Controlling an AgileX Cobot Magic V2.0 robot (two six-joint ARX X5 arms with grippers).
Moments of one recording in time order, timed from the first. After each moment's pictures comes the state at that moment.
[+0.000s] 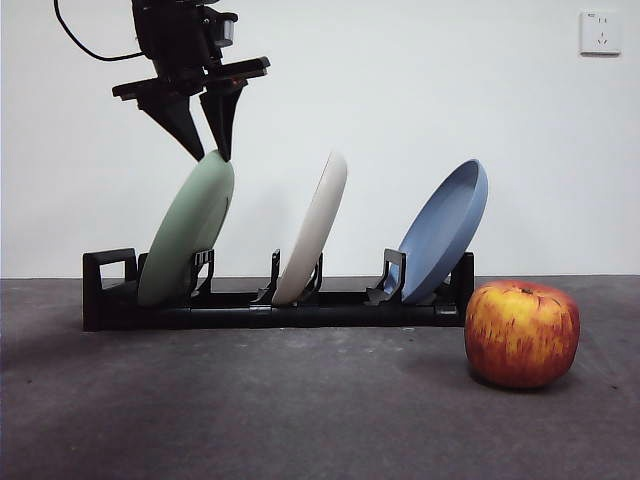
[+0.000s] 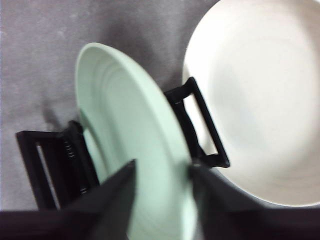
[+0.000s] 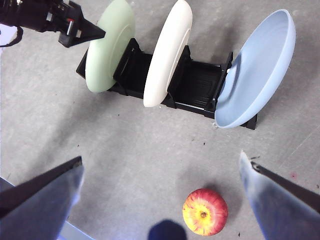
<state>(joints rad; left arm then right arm) -0.36 2.03 2.12 -1.11 -0.01 -0.10 0.28 1.32 1.66 -1.12 -0.36 0.05</state>
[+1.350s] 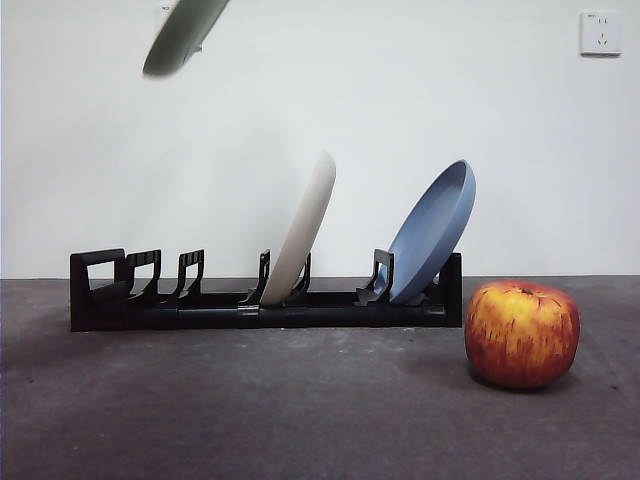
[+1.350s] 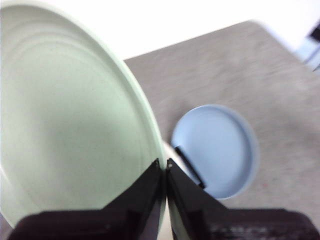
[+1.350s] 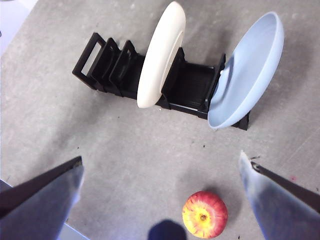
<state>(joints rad) -0.43 1.95 2.74 -1.33 0.11 -0.06 0.28 1.32 1.66 -1.11 -0.36 0.05</state>
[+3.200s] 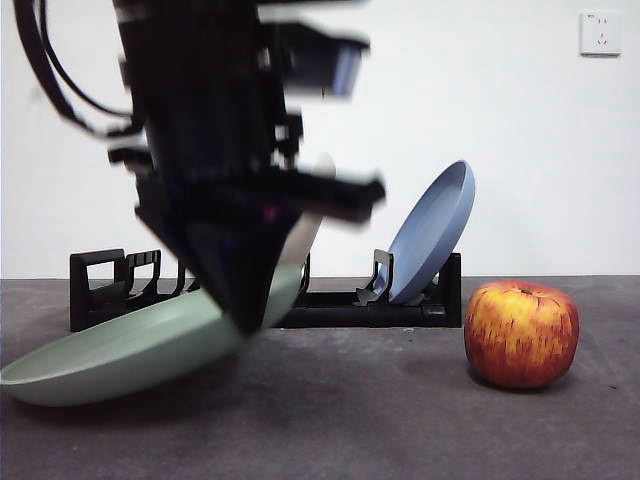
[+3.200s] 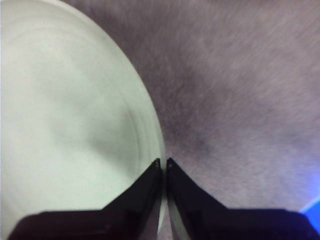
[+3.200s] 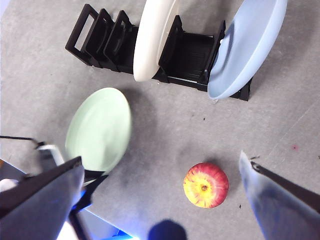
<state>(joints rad) -1.04 1.61 1.05 -0.69 -0.35 -0.32 0.28 1.32 1.66 -1.21 -0.36 0.04</state>
